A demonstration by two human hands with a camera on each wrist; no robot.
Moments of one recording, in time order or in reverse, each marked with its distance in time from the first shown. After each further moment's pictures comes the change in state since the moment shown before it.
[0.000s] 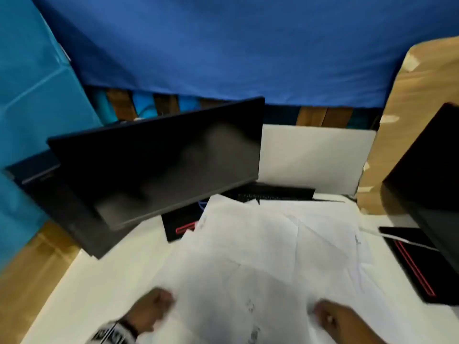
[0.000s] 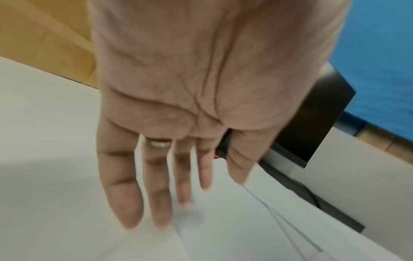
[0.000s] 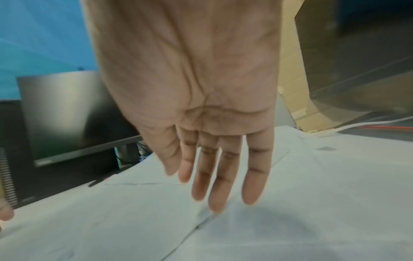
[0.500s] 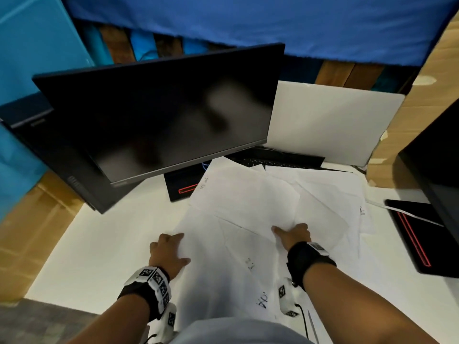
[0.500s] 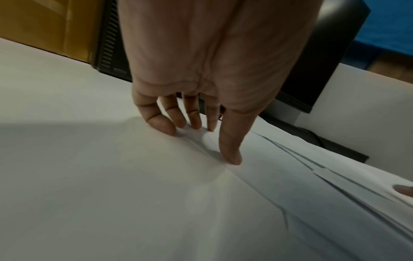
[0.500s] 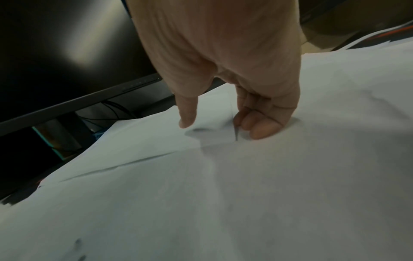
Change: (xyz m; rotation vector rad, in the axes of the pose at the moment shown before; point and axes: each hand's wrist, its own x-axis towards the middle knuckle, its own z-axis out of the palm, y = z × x) left_hand -0.005 0.038 0.027 0.479 0.097 0.127; right_hand 0.104 -0.095 0.053 0.220 0.137 0.615
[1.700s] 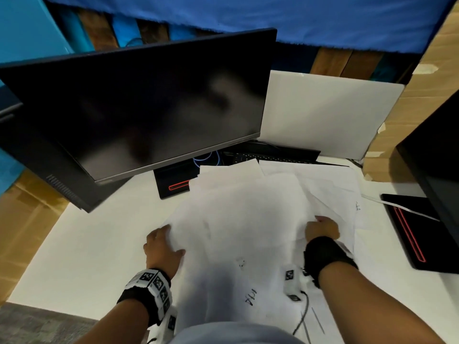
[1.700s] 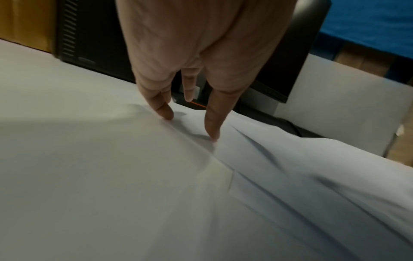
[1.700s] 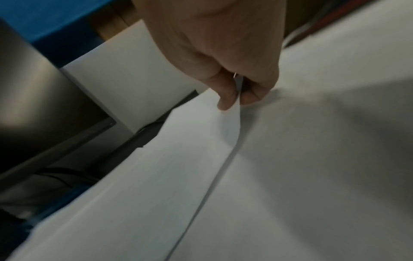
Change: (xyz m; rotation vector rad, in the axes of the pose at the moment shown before) left_hand -0.007 0.024 0.010 -0.316 0.231 -0.103; right_hand 0.023 0.015 -0.062 0.239 0.193 0.002
